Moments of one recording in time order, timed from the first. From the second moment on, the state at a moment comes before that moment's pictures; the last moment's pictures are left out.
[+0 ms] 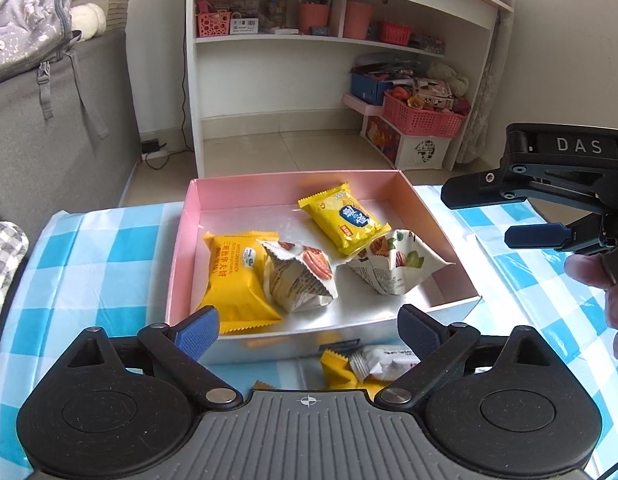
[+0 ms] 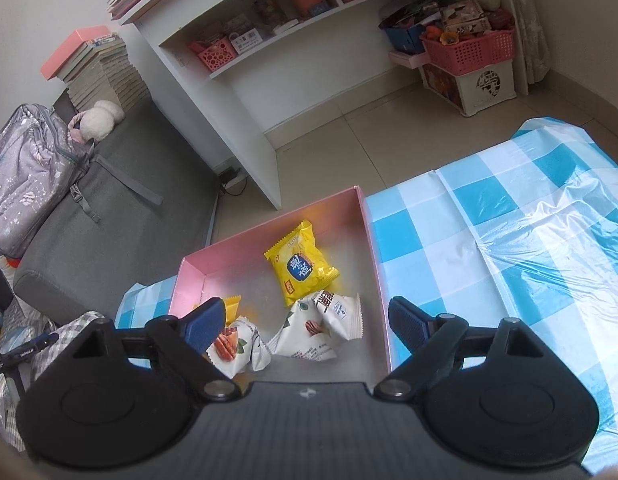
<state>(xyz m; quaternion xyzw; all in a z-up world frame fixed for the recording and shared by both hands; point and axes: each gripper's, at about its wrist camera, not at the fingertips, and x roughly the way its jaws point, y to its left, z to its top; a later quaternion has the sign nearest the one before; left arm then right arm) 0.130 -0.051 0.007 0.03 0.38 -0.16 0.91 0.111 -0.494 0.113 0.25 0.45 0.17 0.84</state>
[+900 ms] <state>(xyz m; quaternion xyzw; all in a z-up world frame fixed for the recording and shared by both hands) 0.030 0.008 -0.006 0.09 0.44 -0.19 0.87 0.022 -0.486 0.110 0.11 0.47 0.23 0.84</state>
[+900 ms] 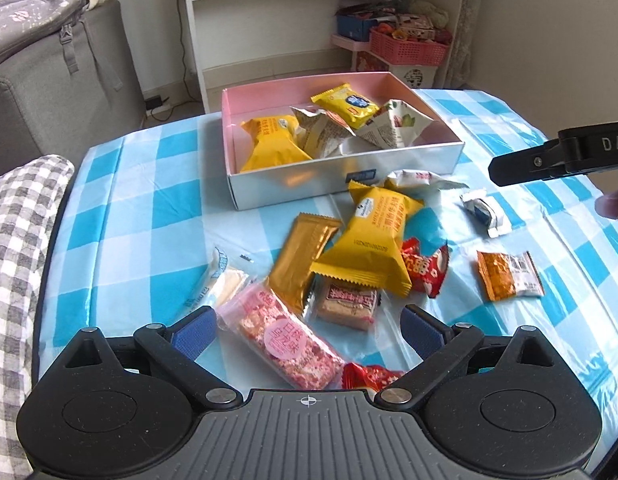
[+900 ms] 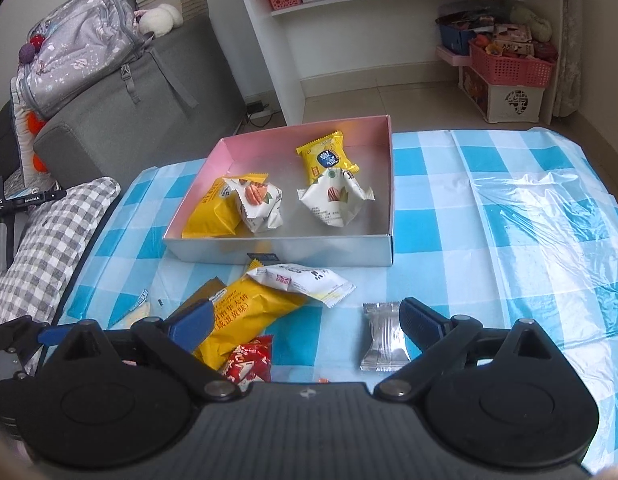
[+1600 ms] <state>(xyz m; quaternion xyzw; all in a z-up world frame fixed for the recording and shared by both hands) -0.025 -0.005 -0.049 0.12 0.47 -0.25 0.84 -0.017 -0.497 0.062 0.02 0.51 0.26 0.82</state>
